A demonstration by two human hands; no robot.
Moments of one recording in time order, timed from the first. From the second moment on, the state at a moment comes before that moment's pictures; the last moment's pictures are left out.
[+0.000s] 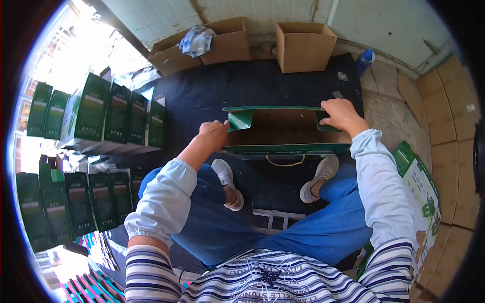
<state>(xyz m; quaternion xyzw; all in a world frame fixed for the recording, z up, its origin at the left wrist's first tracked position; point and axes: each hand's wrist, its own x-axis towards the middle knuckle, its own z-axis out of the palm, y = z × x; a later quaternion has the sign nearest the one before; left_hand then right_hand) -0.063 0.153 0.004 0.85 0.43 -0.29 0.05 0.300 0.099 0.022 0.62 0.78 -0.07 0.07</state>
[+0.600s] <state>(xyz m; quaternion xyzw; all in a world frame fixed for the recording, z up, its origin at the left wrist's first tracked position) -0.088 0.138 0.010 0.92 0.35 -0.19 0.00 0.284 0.084 0.002 0.66 0.71 -0.23 0.11</state>
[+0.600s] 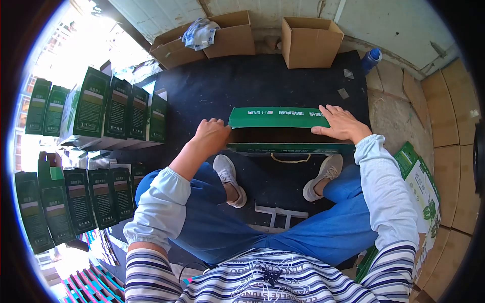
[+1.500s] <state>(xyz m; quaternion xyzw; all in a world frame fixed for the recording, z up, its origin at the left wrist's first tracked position) -0.083 0.158 0.017 0.79 0.49 -0.06 0.37 0.255 0.088 -0.036 0.65 0.75 -0.01 0.10</state>
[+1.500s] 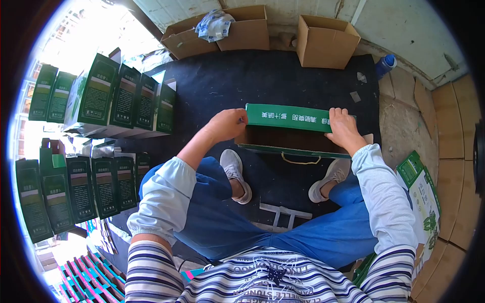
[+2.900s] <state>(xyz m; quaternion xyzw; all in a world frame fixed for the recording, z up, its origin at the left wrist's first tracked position) -0.075 0.152 -0.063 0.88 0.41 -0.05 0.22 0.335 0.058 -0.017 0.63 0.58 -0.52 0.00</state>
